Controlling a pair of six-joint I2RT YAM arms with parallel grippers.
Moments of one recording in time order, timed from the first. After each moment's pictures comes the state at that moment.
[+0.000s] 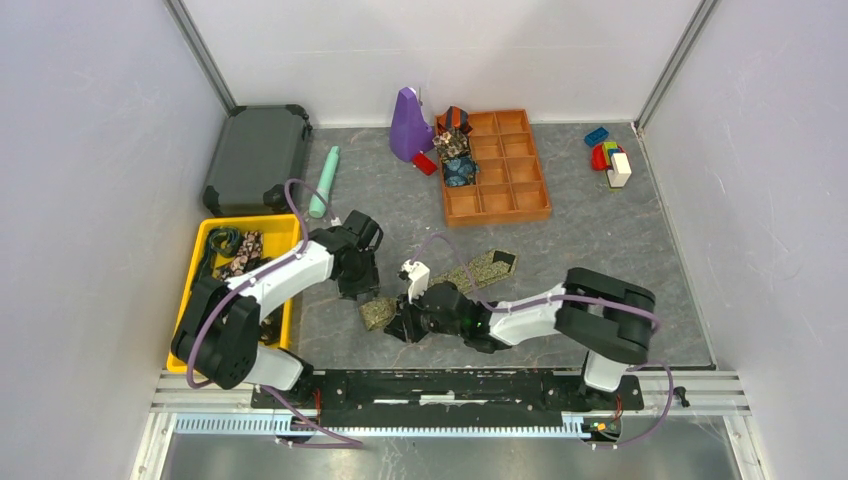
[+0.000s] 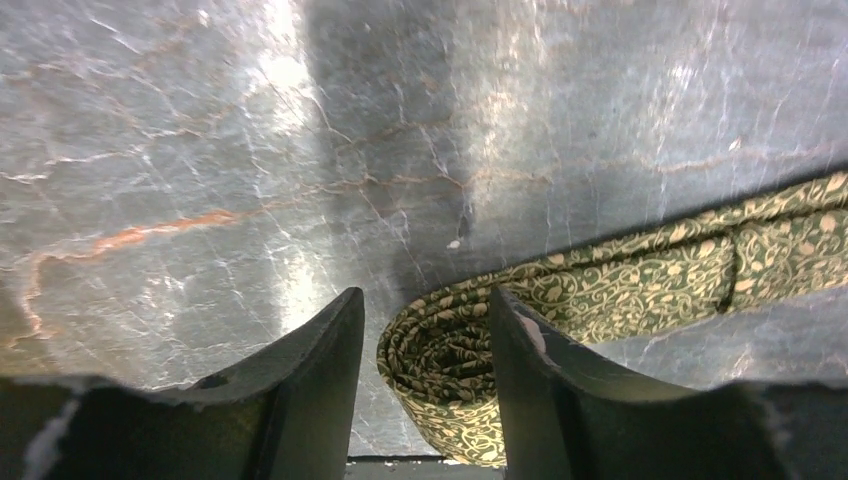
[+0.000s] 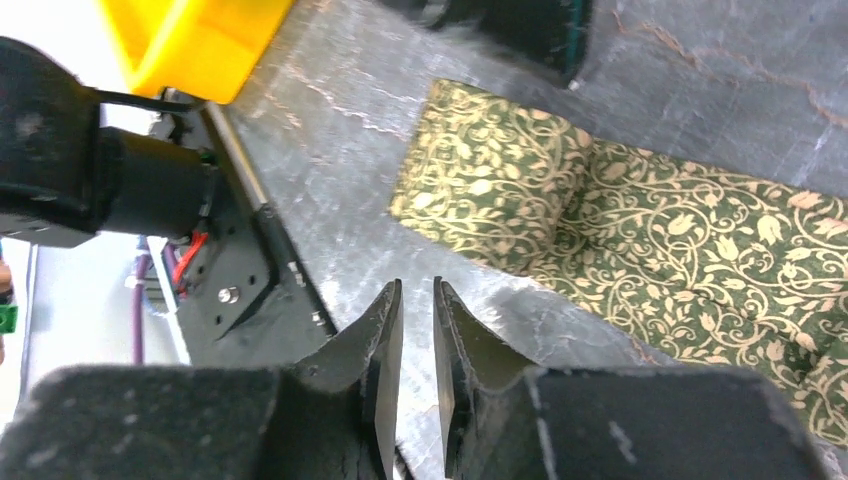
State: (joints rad) left arm -0.50 1.42 0.82 -0.71 -0.07 -0.65; right arm 1.21 1.76 0.68 0.65 -0.02 0.62
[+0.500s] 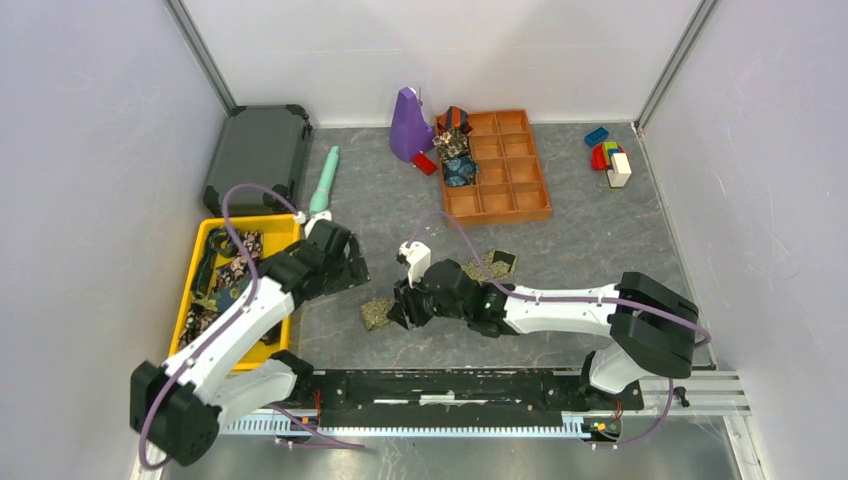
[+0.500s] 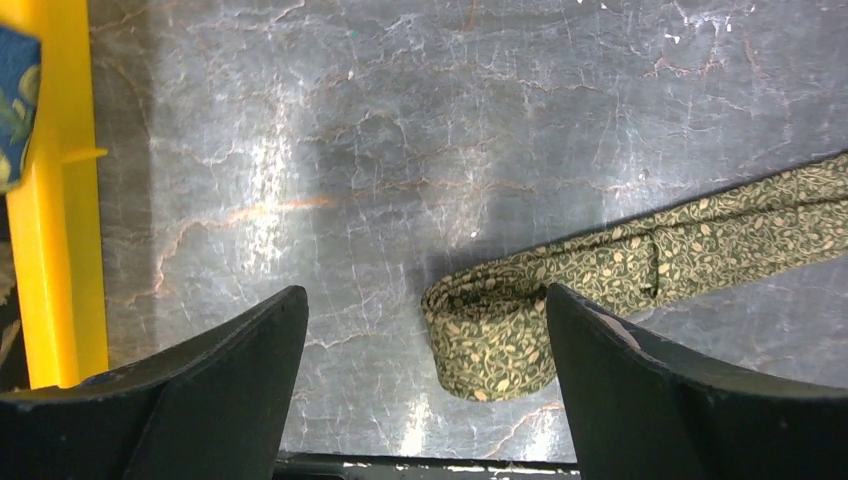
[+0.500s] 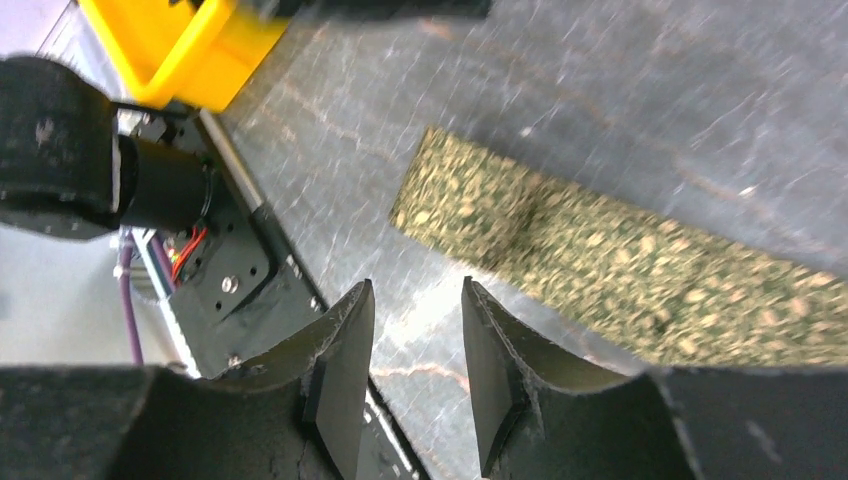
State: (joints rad) left arm -0.50 1.07 0.80 -0.78 -0.26 -0.69; right arm 1.19 1.53 0.78 0.26 0.00 0.49
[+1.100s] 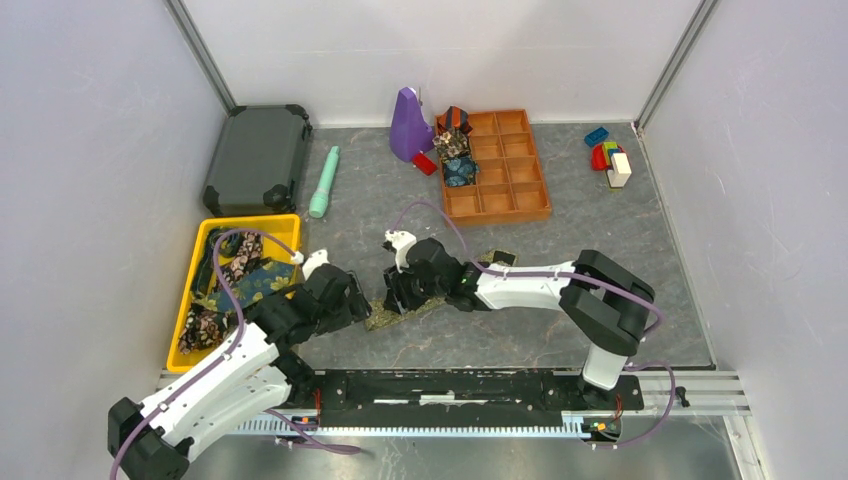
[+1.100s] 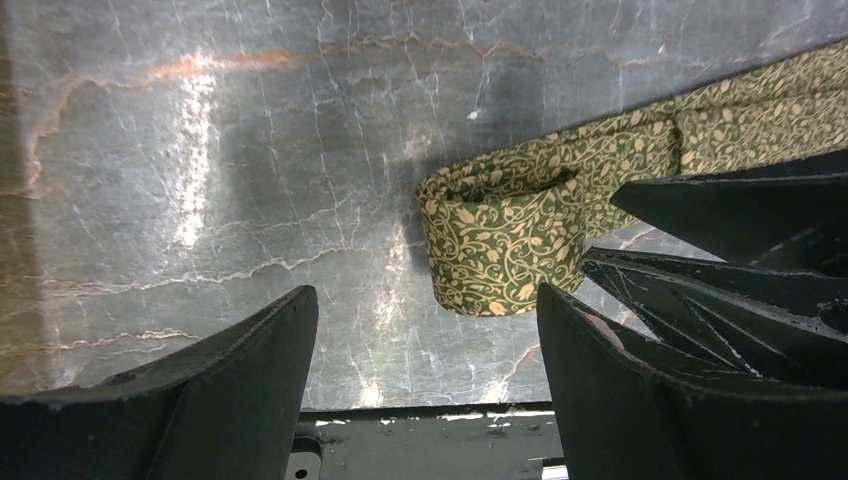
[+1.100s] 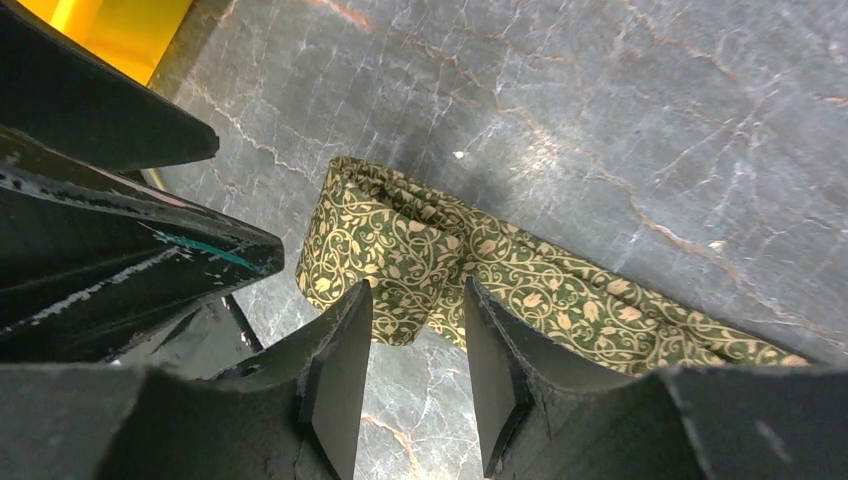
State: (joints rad) left arm -0.67 0.71 0.54 -0.81 -0.25 -0.92; right arm 1.06 1.75 0.98 0.13 -0.14 0.43
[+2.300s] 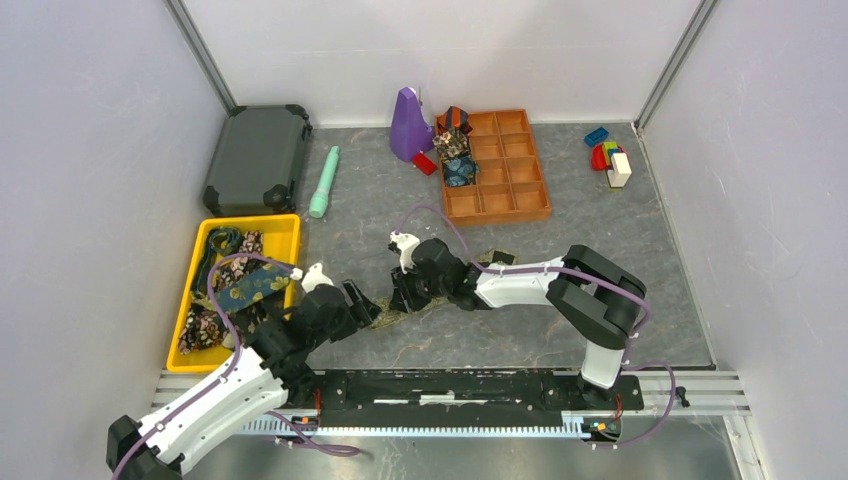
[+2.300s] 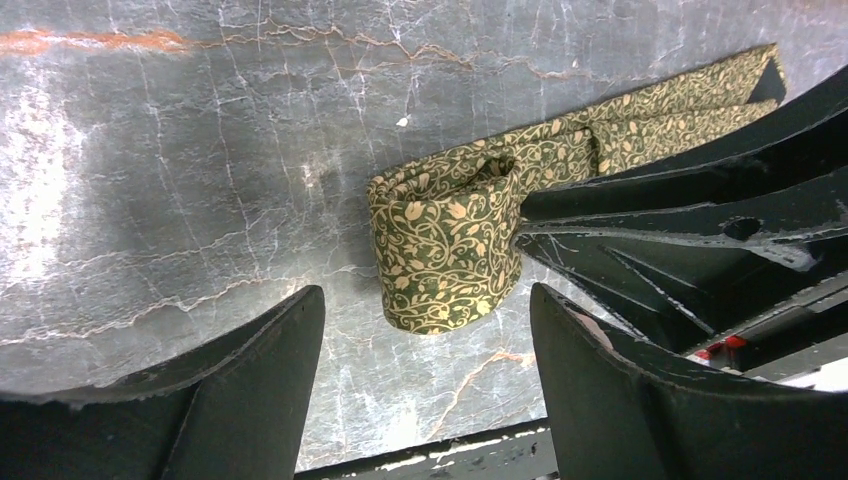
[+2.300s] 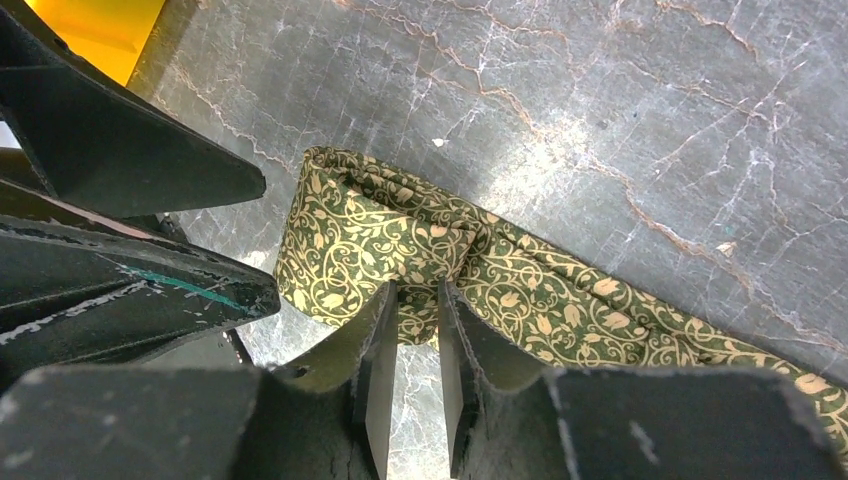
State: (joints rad) left arm -0.74 0.52 0.31 -0.58 -0.23 -1.06; right arm 1.02 1.82 0.95 0.22 -0.23 0.44
